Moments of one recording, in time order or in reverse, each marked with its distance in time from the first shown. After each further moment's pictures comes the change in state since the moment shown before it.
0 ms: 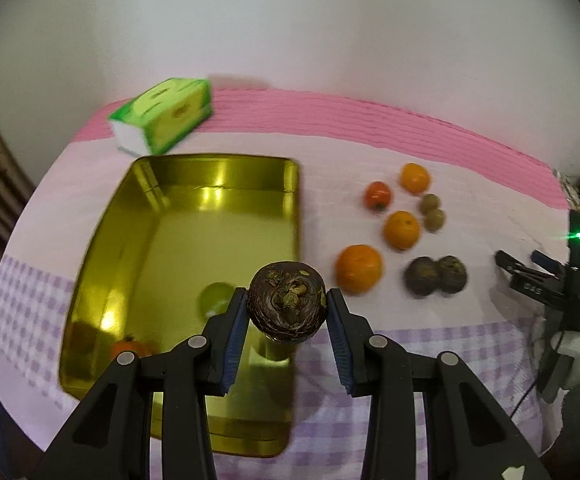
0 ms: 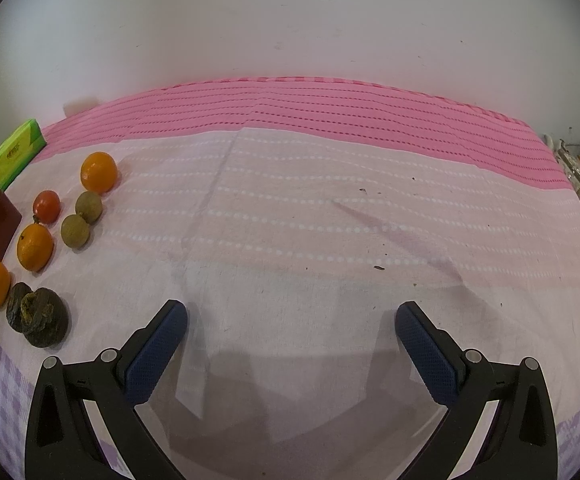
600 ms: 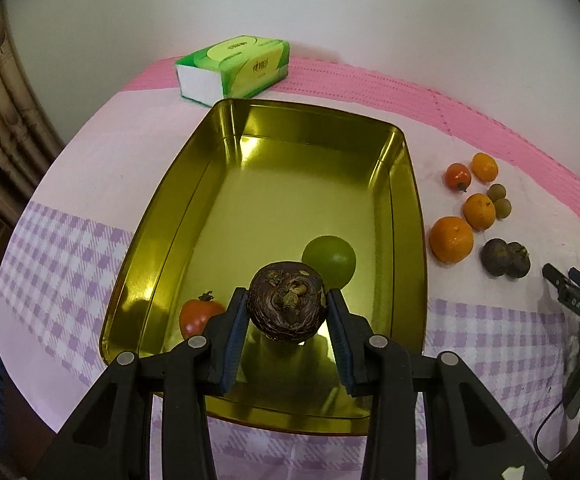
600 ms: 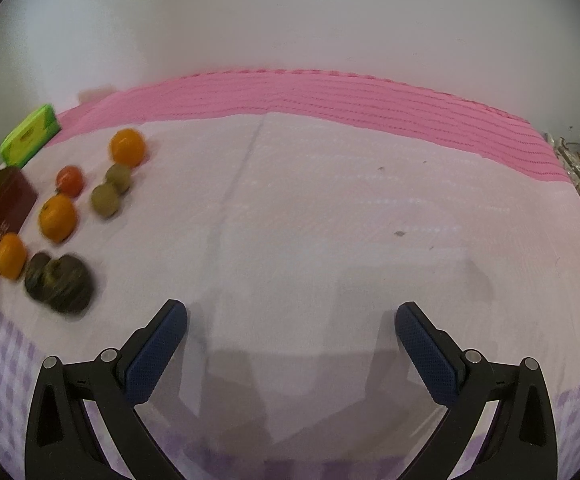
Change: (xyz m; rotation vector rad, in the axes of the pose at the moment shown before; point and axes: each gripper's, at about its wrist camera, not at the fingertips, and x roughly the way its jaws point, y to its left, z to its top) left arm 0.012 0.060 -0.025 -0.095 0.055 0.069; right arm -0.019 0.025 -0.022 -0.042 0.016 0.024
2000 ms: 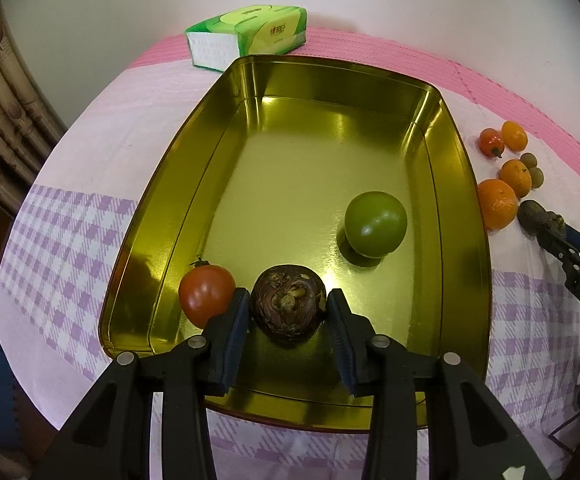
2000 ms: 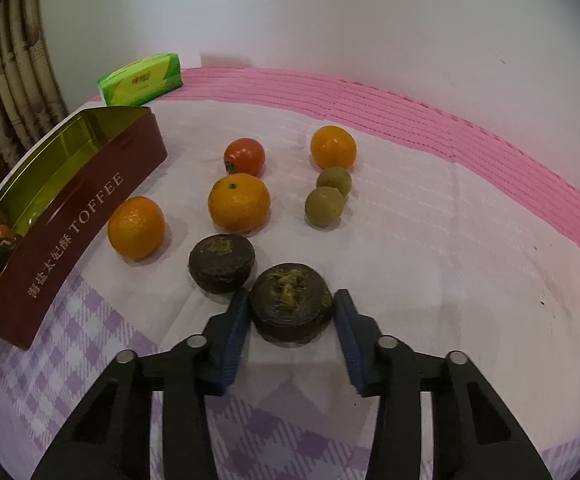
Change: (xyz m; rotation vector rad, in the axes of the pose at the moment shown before) left arm 0.030 0.015 -0.011 0.012 0.067 0.057; right arm -0.009 0.113 0.007 -0.250 -0.022 0.169
